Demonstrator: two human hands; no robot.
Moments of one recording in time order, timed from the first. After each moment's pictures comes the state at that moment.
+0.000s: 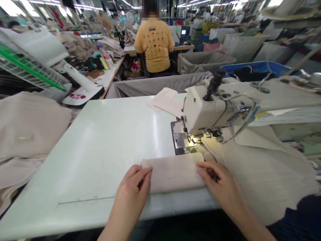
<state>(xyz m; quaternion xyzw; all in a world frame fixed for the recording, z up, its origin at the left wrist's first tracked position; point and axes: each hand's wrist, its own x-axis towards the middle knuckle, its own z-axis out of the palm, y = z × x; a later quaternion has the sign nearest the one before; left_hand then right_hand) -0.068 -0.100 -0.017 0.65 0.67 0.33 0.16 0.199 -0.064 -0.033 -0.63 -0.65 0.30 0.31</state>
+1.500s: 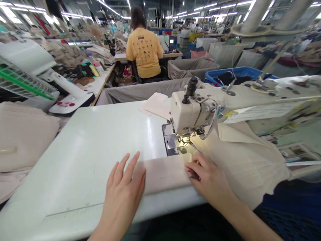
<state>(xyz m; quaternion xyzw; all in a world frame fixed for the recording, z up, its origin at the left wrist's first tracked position) -0.077 -0.096 -0.015 0.80 0.56 0.19 -0.14 0.199 -0.061 -0.024 -0.51 -0.82 0.09 0.23</state>
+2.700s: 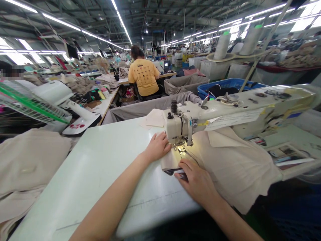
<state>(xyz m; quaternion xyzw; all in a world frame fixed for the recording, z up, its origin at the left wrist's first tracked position) -0.012 0.077 -0.010 0.89 0.45 0.06 0.01 0.180 -0.051 -0.038 -0.52 -0.81 0.07 0.26</state>
